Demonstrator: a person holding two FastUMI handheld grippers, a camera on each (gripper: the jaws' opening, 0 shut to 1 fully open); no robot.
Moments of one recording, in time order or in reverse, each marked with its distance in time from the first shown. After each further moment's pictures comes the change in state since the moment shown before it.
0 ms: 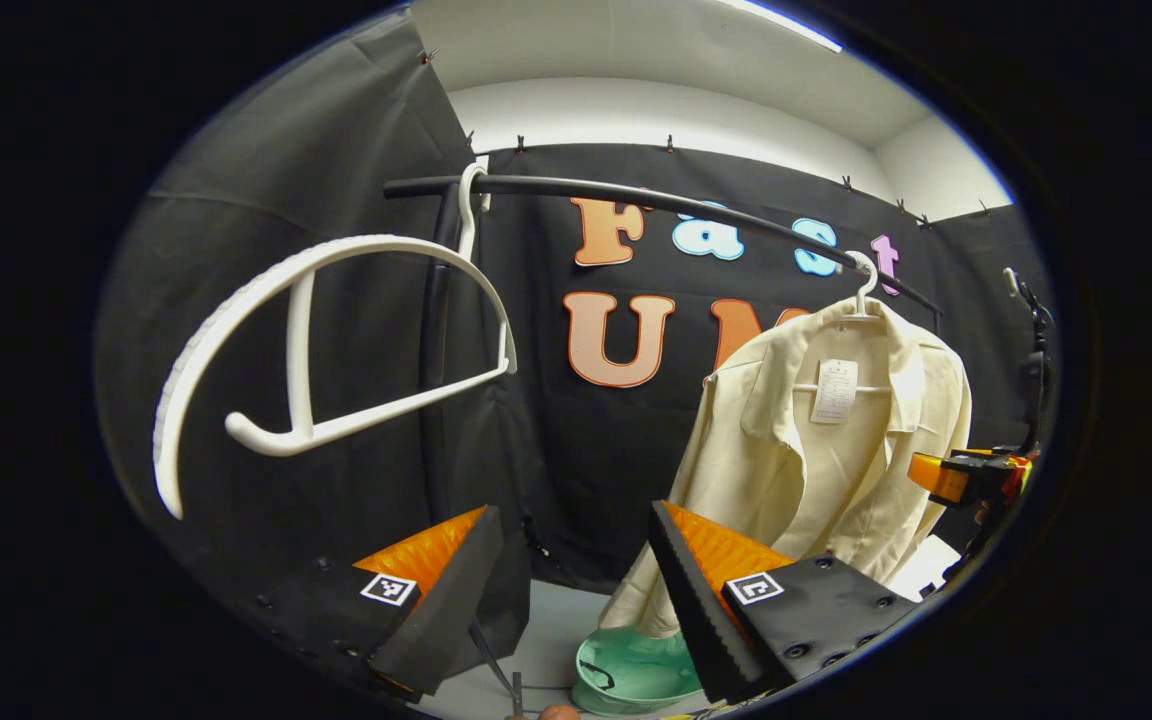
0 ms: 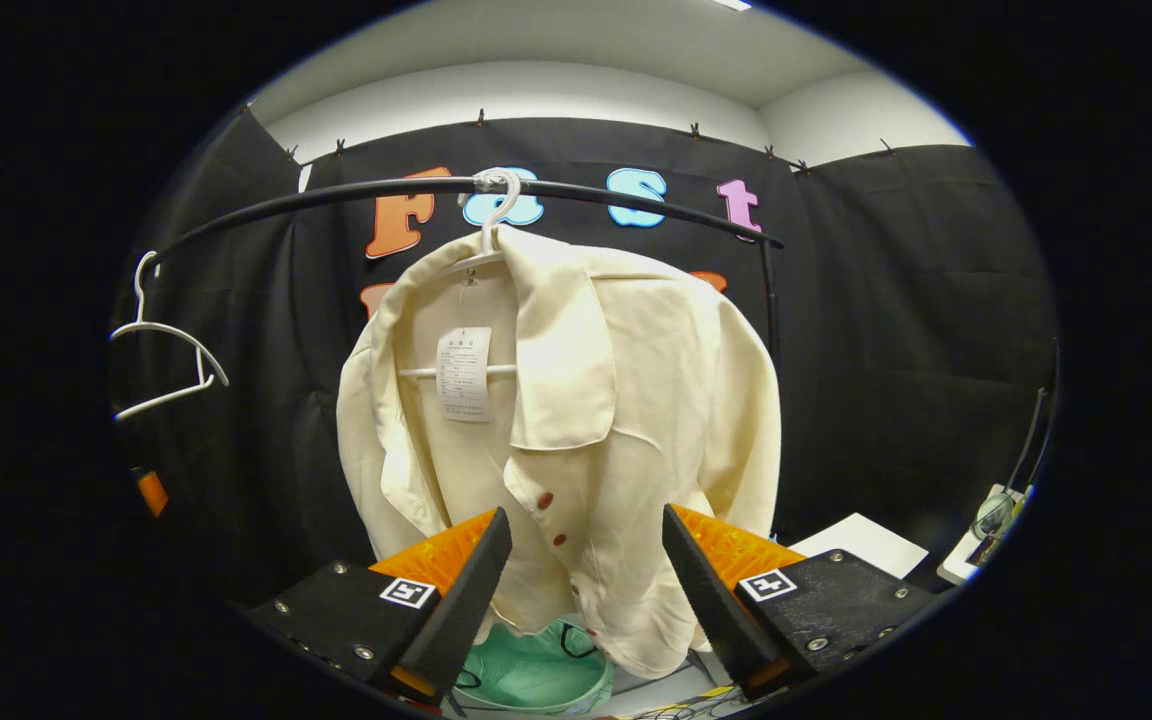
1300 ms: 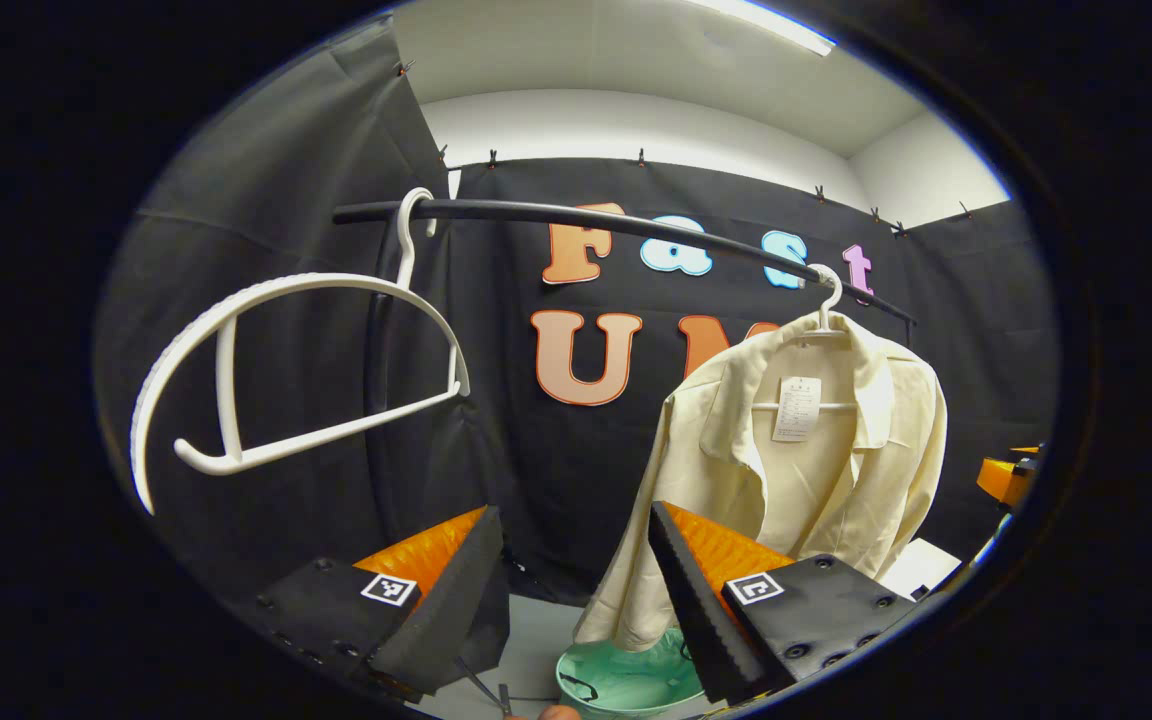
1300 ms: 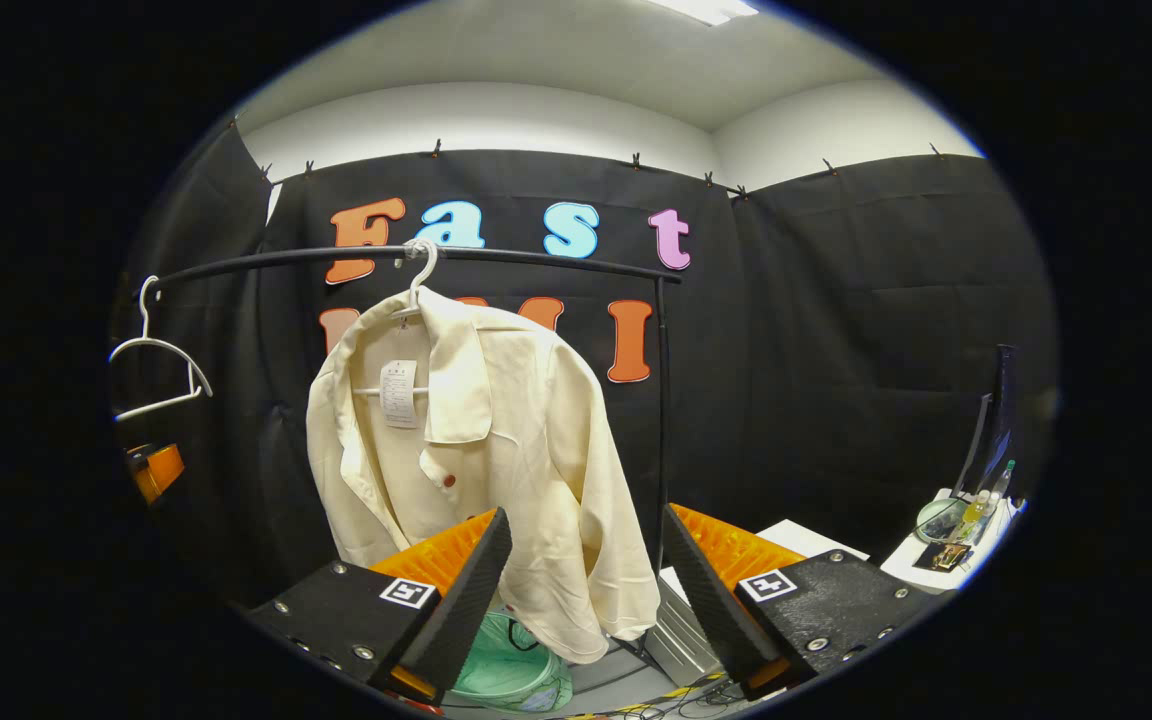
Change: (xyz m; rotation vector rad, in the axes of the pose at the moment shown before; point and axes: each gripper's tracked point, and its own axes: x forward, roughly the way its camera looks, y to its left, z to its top) left arm 0.006 -0.043 0.017 0.008 -0.047 -0.086; right arm -0.114 -0.097 0.014 0.009 -0.067 -0.148
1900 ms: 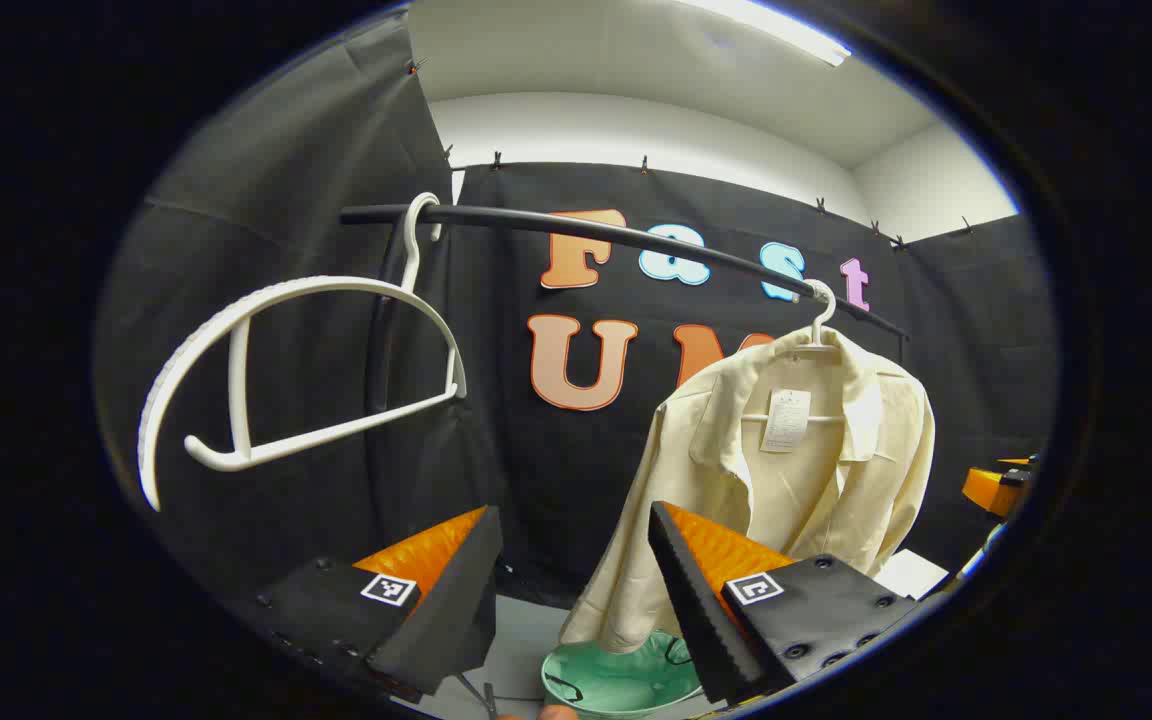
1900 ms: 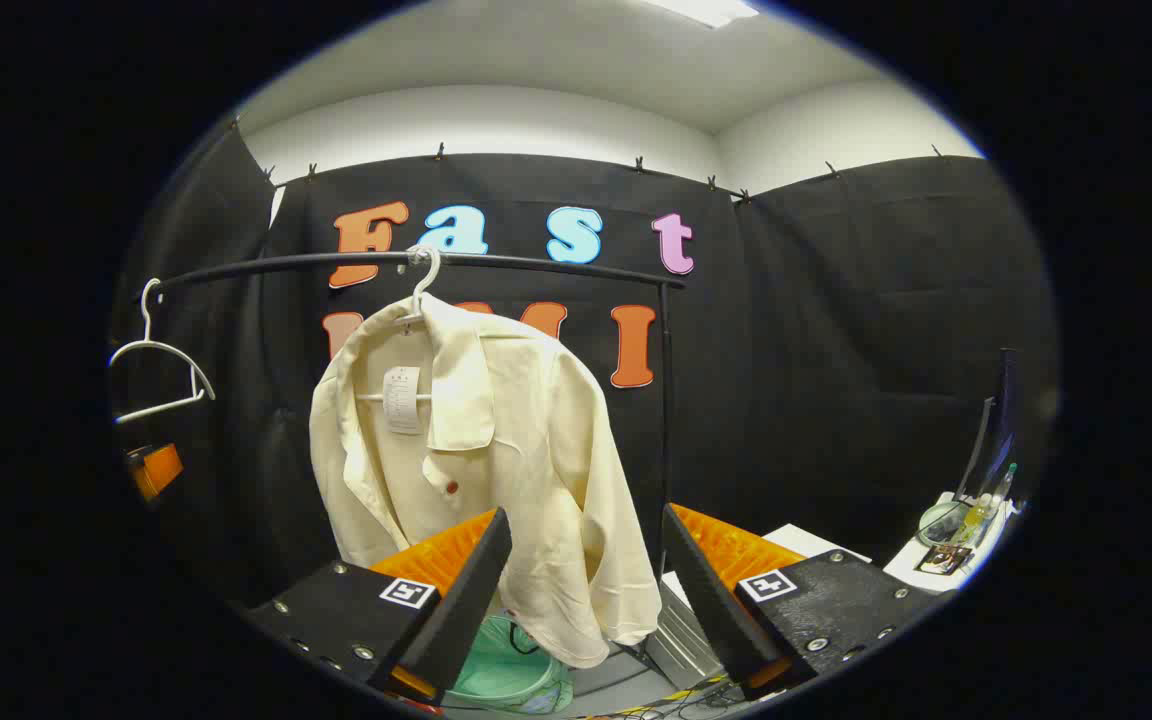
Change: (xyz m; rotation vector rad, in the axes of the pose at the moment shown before) left arm -0.003 0.002 0.008 -0.026 -0.015 -0.006; right arm 0.001 0.002 0.006 0.005 -0.009 0.006
